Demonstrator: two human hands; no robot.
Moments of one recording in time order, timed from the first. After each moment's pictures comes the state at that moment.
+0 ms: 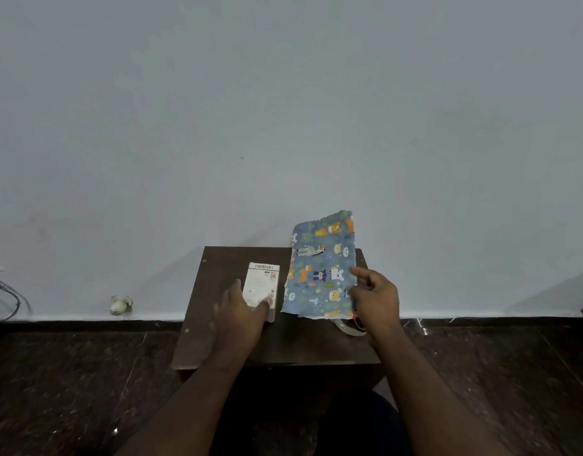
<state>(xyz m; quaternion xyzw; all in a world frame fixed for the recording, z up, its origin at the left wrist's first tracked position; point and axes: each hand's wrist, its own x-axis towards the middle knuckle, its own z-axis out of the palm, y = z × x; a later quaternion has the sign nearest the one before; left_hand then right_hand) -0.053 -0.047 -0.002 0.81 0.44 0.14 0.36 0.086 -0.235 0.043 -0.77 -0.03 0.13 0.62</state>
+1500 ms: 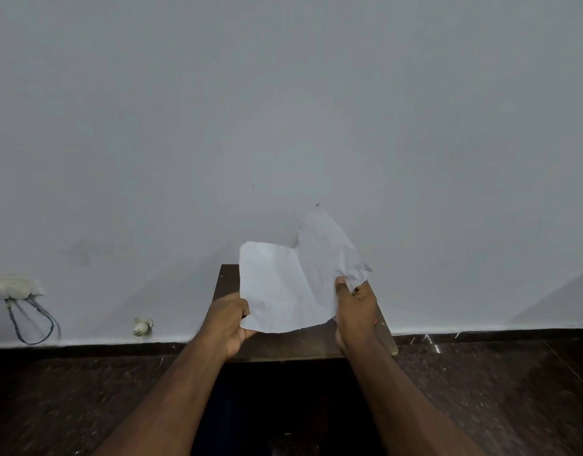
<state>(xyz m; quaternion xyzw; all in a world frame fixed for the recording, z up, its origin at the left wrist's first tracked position) -0.132 -0.061 0.087 0.46 0.38 0.16 0.79 -0.007 -0.220 0.071 -0.60 -0.04 0.04 0.80</state>
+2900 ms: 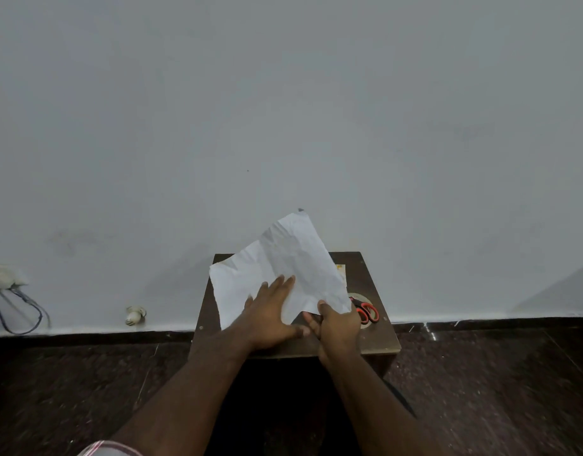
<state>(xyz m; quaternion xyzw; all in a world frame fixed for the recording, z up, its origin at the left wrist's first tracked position) -0.079 -0.068 0.045 0.94 0.15 -0.05 0.30 -0.008 -0.197 0.029 -0.50 0.15 0.19 0.83</state>
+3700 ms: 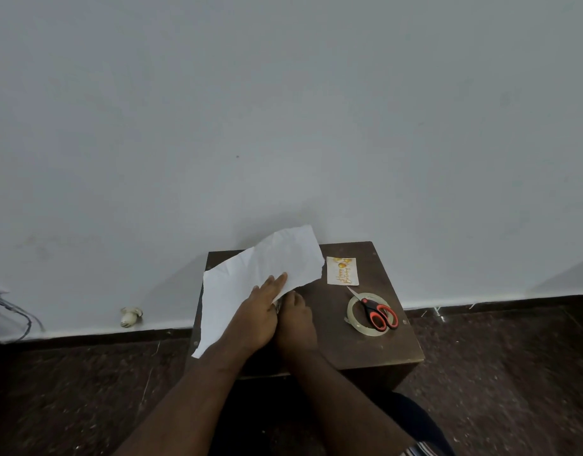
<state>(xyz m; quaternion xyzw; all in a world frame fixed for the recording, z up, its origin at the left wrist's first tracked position) -0.040 -0.025 0.005 0.89 0.21 0.05 0.40 0.023 -0.104 -0.051 -0.91 -0.27 0.12 0.30</state>
